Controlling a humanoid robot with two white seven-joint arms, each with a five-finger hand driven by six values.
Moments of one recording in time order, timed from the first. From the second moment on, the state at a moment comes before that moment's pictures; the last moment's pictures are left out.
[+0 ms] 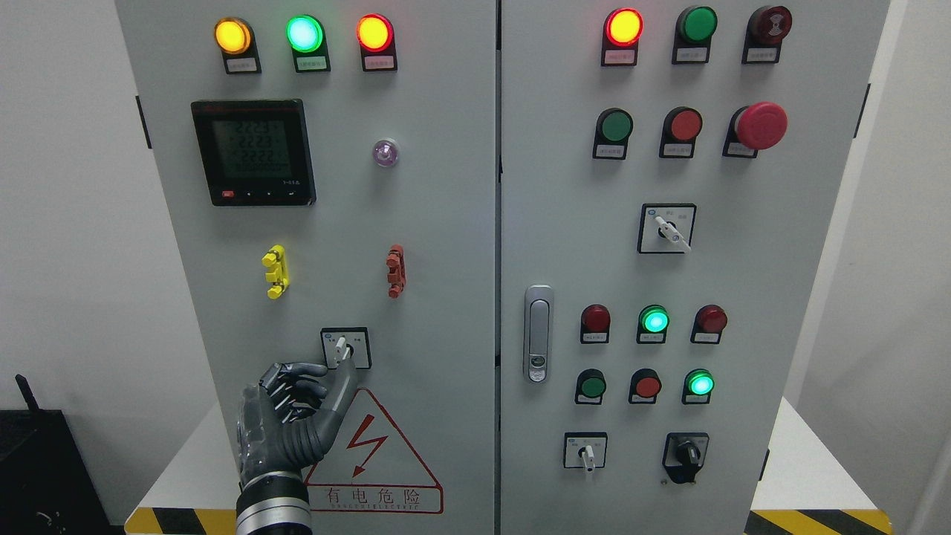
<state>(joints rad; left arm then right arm) -0.37 -0.14 -0.07 -1.94 -0.18 0.55 0.37 0.07 0.12 -0.08 -0.11 0.15 0.12 0.08</state>
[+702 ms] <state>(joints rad) -0.38 -0.15 -0.07 -1.93 -0.18 0.56 0.37 0.07 0.12 -0.08 -0.11 0.15 0.12 0.08</state>
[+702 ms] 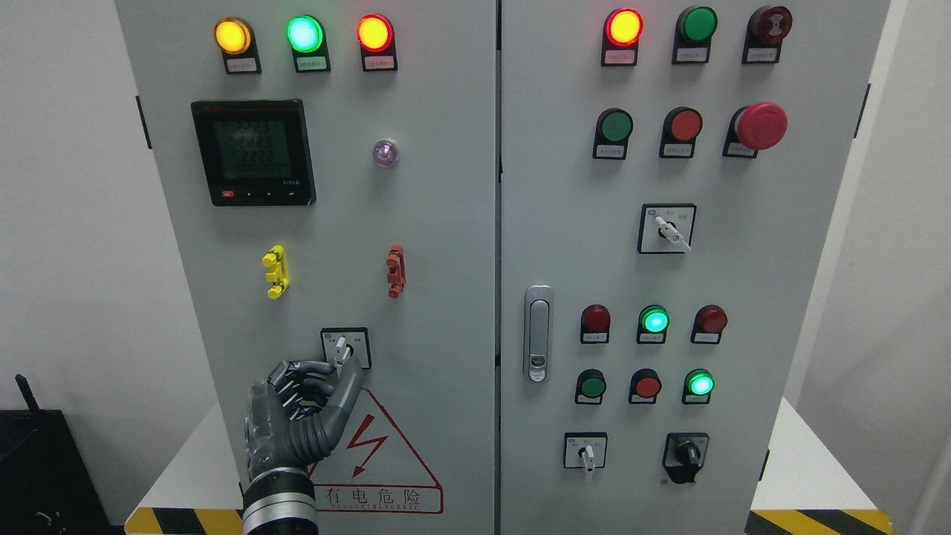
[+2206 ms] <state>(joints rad) -0.40 -0.15 -0.08 -1.92 -0.18 0.59 0.37 0.07 0.12 -0.08 -0.11 0.15 0.12 0.08</state>
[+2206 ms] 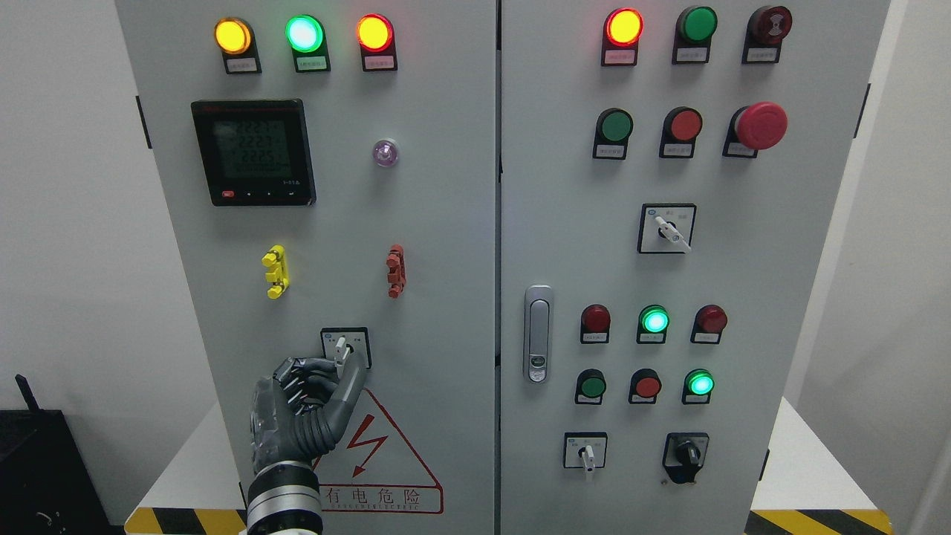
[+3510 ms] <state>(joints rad) -0.41 -0.15 -0.08 -1.92 -0.18 0.61 0.36 0.07 0.12 -0.08 -0.11 0.15 0.12 0.08</state>
